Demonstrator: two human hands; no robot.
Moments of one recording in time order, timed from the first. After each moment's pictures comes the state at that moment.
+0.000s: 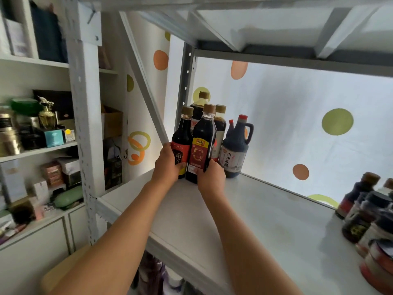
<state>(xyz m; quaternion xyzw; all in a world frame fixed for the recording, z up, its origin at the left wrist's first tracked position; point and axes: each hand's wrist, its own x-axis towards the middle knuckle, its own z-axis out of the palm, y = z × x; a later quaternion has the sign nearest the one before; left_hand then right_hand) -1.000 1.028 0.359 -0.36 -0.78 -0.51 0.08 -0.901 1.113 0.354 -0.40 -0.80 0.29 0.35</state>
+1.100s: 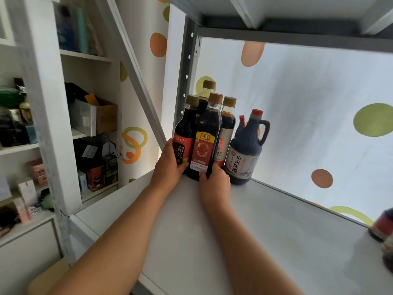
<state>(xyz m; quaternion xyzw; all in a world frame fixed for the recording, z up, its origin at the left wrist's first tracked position) -1.046 1.078 0.334 -0.39 -0.75 -0.54 0.07 -0.932 1.153 0.328 -0.38 -0.82 0.26 0.35</state>
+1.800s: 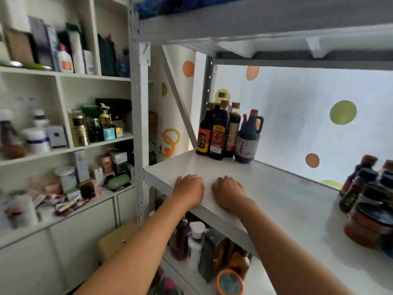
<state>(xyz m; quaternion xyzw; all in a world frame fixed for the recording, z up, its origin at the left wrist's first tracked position) -0.871 0.929 0.332 -0.41 -0.90 -0.16 0.02 -0.784 1.041 0.342 -0.29 -0.95 0.10 0.05</state>
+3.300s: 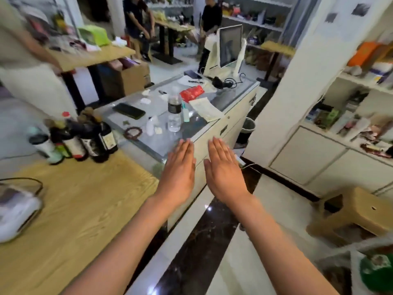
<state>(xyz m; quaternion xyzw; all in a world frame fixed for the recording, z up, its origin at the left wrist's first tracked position) -0.152 0.222 0.195 0.30 -0.91 -0.20 0.21 -0.259 0.314 0.215 0.54 -0.82 0.18 0.04</state>
